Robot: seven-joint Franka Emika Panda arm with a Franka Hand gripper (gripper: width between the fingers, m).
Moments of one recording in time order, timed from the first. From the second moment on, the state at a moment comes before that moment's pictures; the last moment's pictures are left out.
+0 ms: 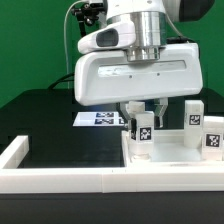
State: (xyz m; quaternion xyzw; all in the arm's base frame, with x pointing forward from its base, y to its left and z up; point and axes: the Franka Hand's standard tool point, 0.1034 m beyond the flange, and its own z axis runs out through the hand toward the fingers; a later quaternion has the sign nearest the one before) arm 0.611 0.010 0.078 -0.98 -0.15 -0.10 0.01
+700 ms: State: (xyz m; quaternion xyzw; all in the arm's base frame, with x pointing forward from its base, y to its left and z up) arm 0.610 0.004 0.076 -0.99 0.13 -0.10 0.05
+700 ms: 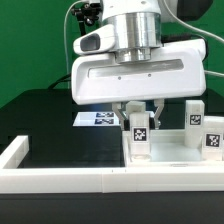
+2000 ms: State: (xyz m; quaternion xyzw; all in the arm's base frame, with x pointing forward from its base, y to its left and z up) arm 0.609 0.004 0.075 -0.86 0.49 -0.08 0.08
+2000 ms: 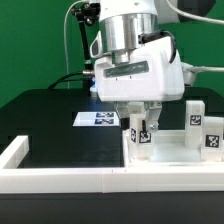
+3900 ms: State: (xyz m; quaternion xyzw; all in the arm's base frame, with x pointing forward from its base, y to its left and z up) arm 0.614 0.005 0.079 -0.99 -0.14 -0.10 -0.01
